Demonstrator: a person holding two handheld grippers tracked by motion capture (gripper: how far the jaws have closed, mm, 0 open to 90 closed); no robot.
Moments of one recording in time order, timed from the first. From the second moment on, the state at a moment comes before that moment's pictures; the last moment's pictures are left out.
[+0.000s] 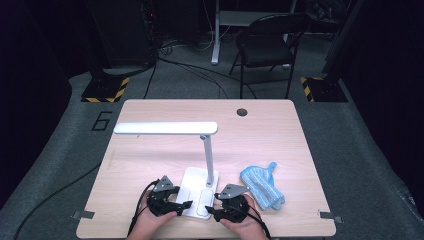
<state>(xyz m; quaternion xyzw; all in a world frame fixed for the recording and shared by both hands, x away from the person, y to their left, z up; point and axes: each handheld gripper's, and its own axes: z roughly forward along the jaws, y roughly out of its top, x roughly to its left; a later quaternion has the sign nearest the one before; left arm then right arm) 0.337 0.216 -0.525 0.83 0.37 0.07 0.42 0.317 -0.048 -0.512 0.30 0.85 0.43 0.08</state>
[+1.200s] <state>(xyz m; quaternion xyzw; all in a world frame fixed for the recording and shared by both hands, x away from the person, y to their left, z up) 0.345 0.208 -0.528 0.81 0.38 0.08 0.43 0.315 -0.040 -0.518 0.29 0.84 0.44 0.09</state>
